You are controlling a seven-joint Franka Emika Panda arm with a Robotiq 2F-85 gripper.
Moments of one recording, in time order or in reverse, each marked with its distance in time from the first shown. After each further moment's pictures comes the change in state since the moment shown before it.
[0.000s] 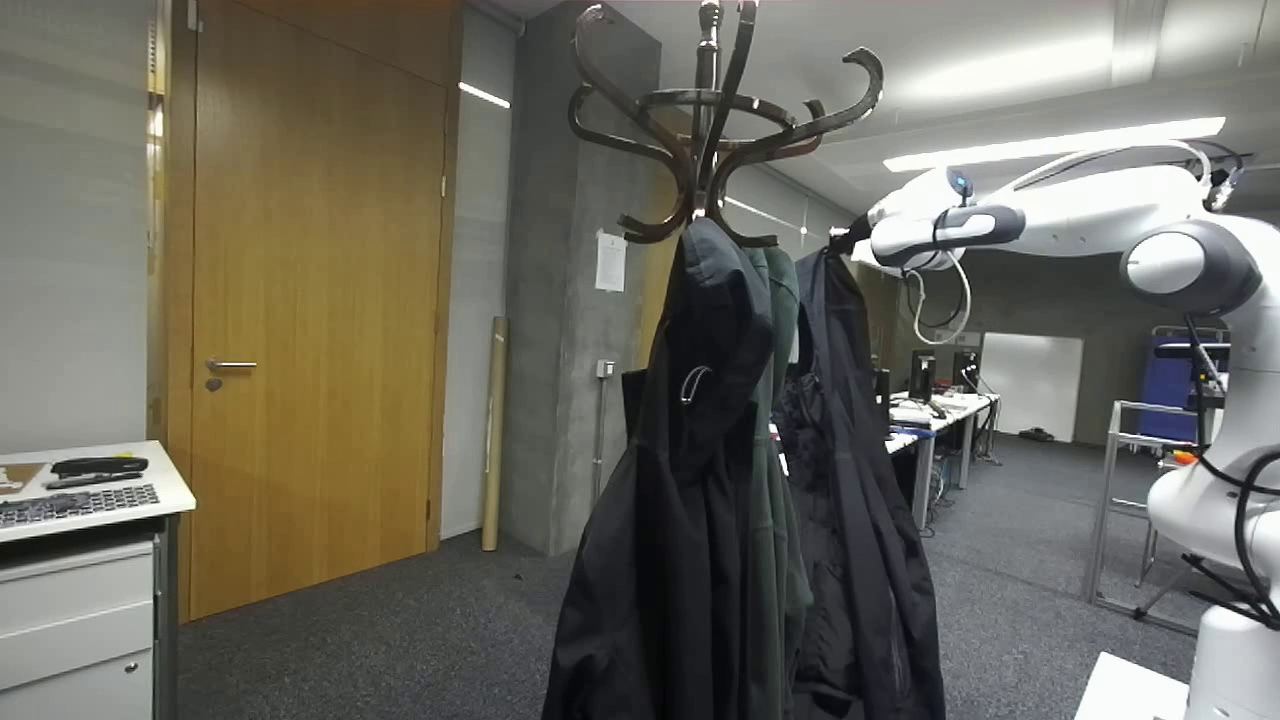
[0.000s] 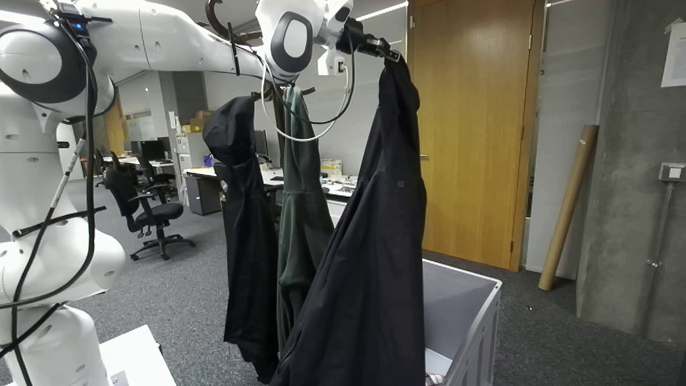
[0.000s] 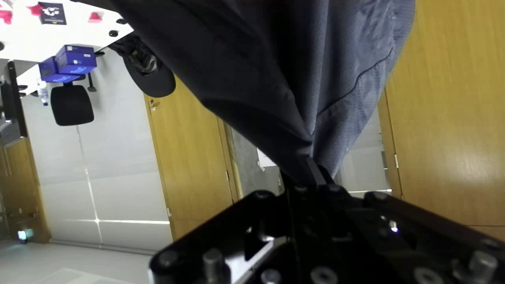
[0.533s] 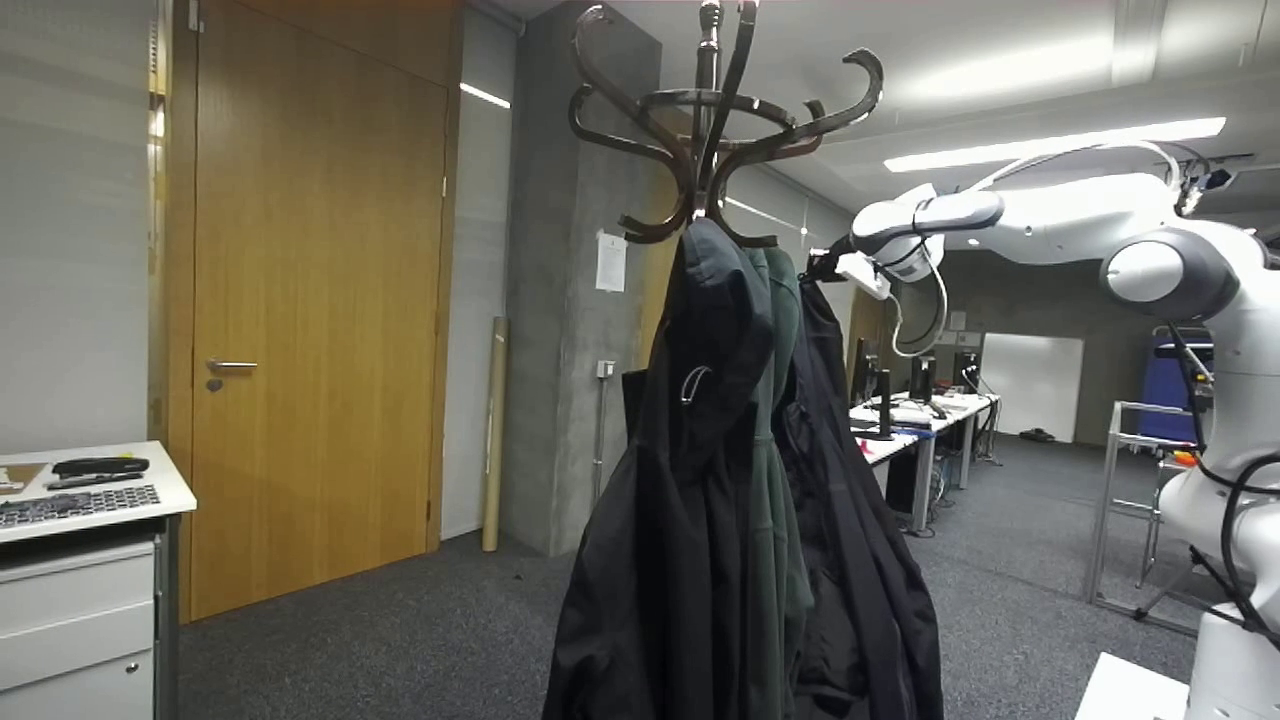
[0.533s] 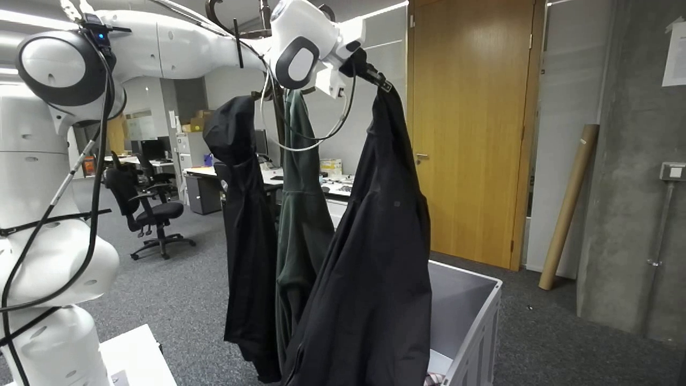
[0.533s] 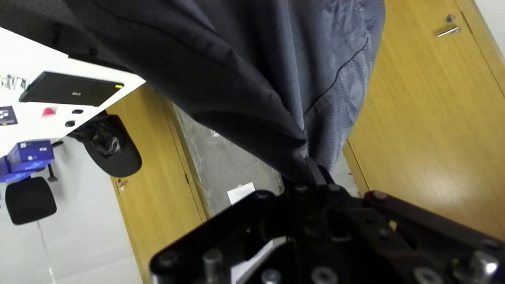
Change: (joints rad) arm -0.259 -0.059 0.300 0.028 0.463 -0.155 -0.257
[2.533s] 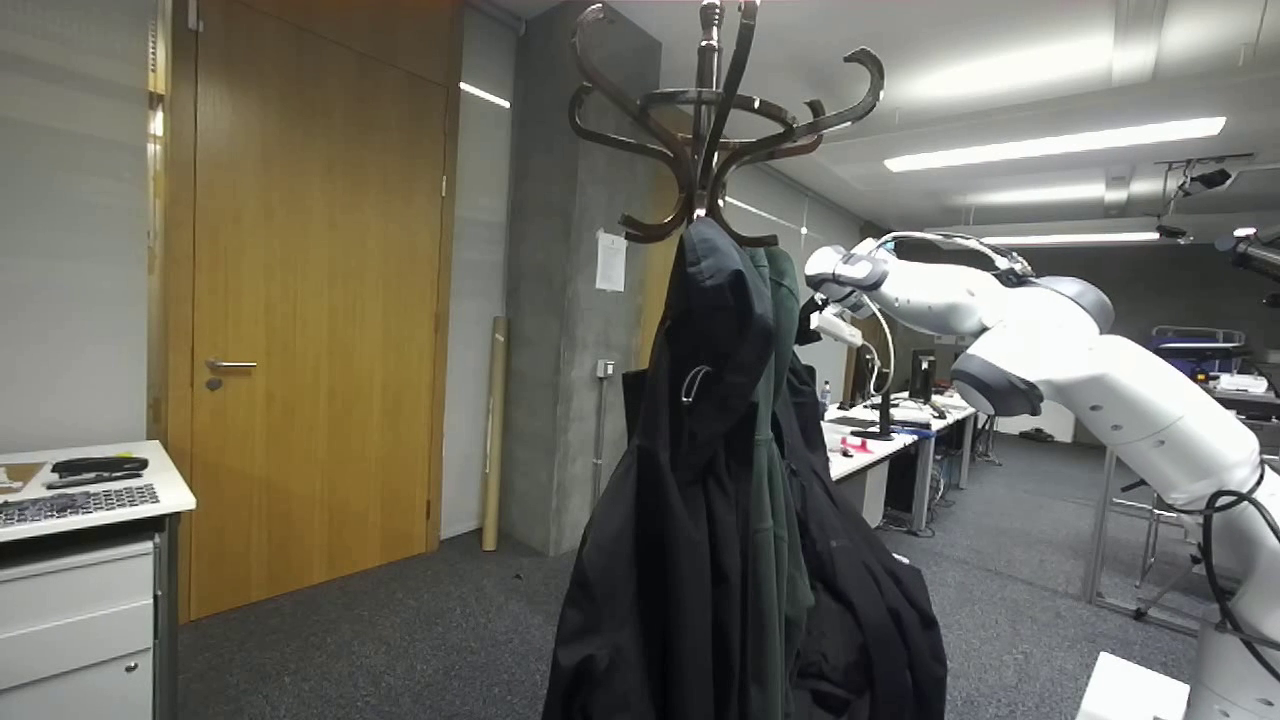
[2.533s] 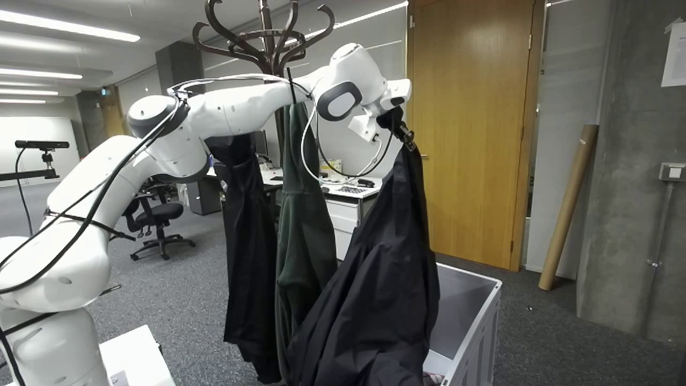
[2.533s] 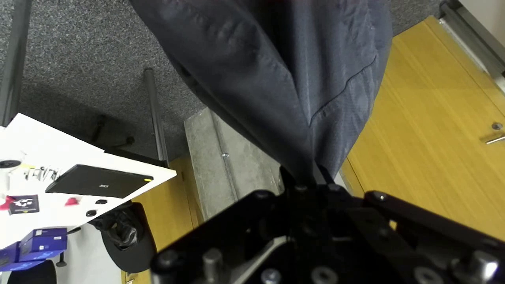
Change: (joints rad) arm -0.232 -0.698 -0.323 0.332 0.795 -0.594 -0.265
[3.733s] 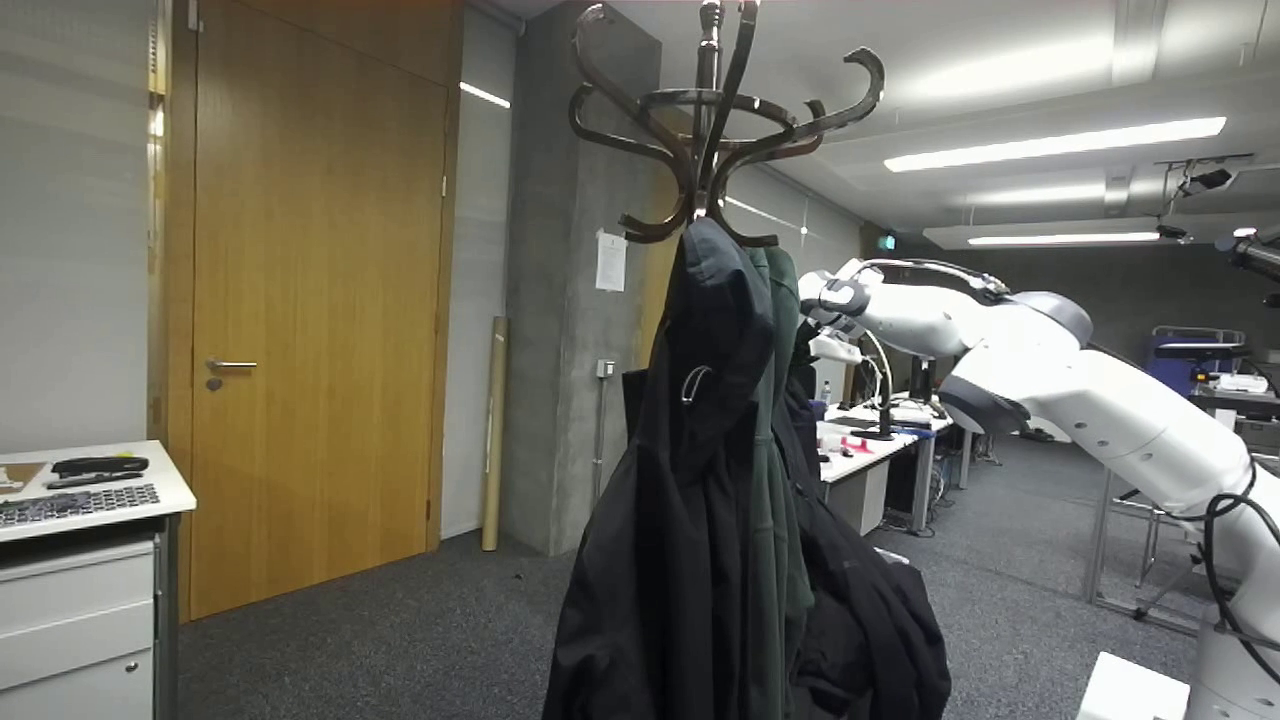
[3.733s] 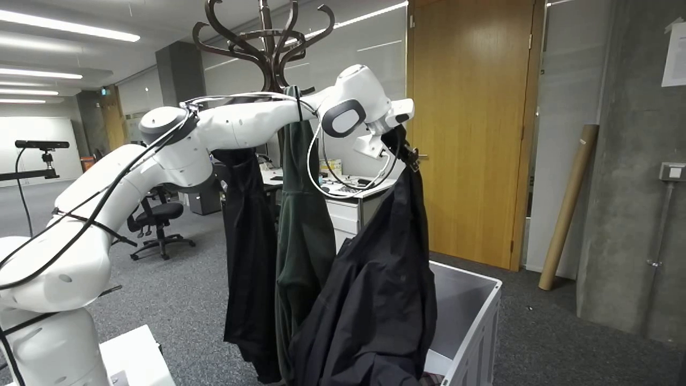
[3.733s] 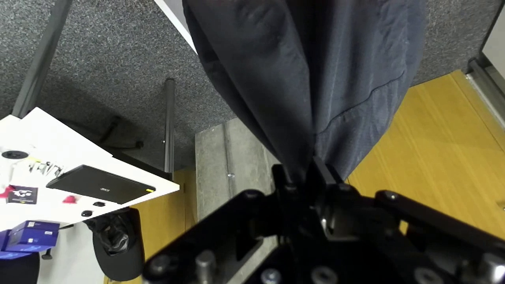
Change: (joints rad) arm -0.001 -0.099 -0.021 -0.021 0.005 -0.020 -0.123
